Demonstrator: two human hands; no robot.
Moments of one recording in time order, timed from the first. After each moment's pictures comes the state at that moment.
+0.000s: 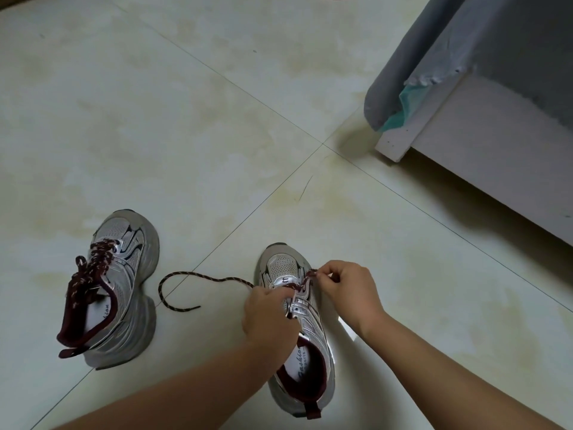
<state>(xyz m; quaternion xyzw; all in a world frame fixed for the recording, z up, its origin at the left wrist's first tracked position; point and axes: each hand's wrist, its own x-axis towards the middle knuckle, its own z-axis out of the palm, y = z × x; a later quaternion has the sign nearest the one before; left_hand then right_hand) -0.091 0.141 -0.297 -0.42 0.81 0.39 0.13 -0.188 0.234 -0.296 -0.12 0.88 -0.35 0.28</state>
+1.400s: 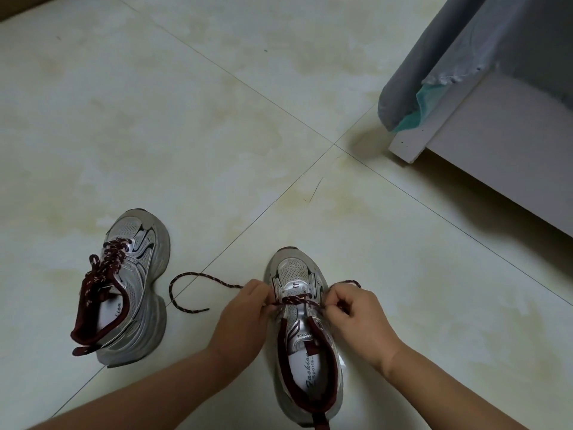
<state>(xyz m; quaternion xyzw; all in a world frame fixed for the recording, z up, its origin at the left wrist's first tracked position) -0.056 0.090 -0.327 -0.21 0.90 0.38 -0.01 -0.166 0.251 -0.304 -0.19 0.83 -0.41 0.33</state>
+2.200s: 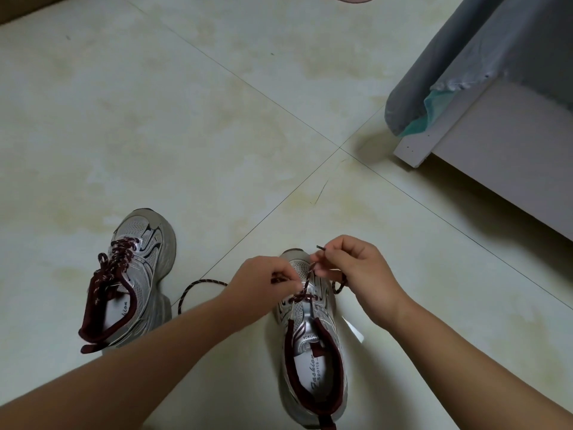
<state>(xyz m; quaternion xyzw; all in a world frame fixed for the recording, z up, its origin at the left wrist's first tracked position) -0.102 0.067 -0.278 -0.20 0.84 0.49 0.08 -0.199 0.204 -0.258 -0.03 0.67 -0.62 0.40</state>
